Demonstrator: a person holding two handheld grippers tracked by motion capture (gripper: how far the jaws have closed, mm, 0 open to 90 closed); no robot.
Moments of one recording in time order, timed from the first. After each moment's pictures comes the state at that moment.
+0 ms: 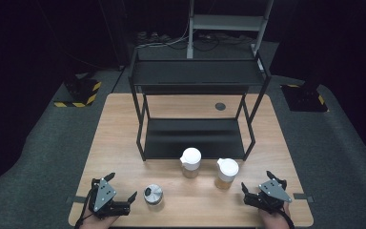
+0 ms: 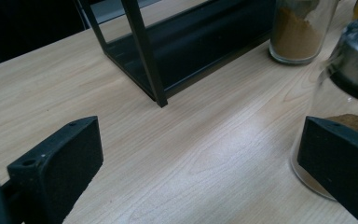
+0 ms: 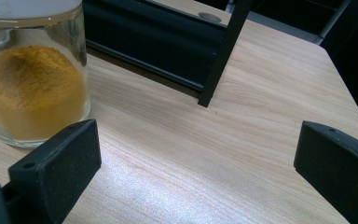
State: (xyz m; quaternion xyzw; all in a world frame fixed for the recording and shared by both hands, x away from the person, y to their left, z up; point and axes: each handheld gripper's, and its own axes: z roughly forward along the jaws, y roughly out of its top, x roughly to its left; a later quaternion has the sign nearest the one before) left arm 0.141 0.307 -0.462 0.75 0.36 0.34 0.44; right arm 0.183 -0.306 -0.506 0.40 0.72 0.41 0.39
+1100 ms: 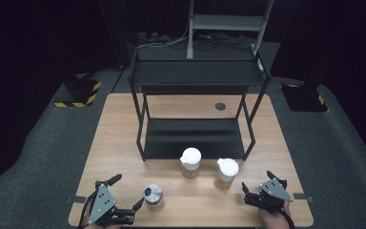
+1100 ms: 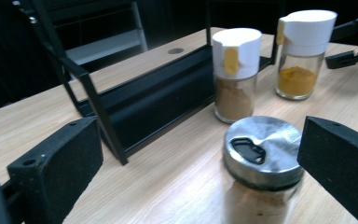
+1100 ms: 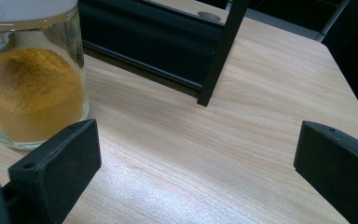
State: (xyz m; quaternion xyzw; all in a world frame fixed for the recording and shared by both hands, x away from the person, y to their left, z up) left arm 0.118 0.300 -0.444 0.73 0.30 0.32 0.52; right arm 0.184 -0.309 -0.505 0.40 0.72 0.41 0.39
